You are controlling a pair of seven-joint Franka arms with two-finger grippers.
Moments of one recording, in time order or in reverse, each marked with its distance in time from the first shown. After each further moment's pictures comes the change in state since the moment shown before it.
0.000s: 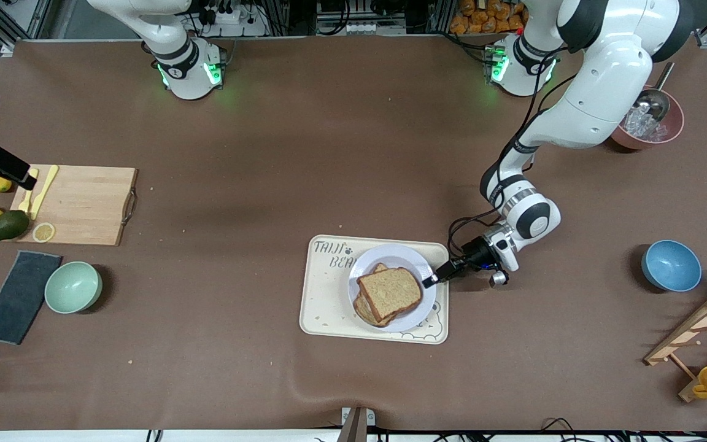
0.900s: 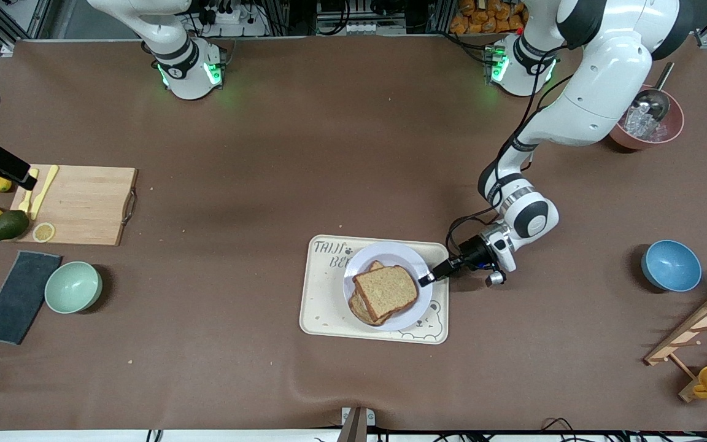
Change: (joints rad) left arm -0.009 -0.016 -0.006 -0.001 0.001 -0.003 -0.054; right arm 0.001 0.000 0.002 0.000 -0.004 0.001 0.000
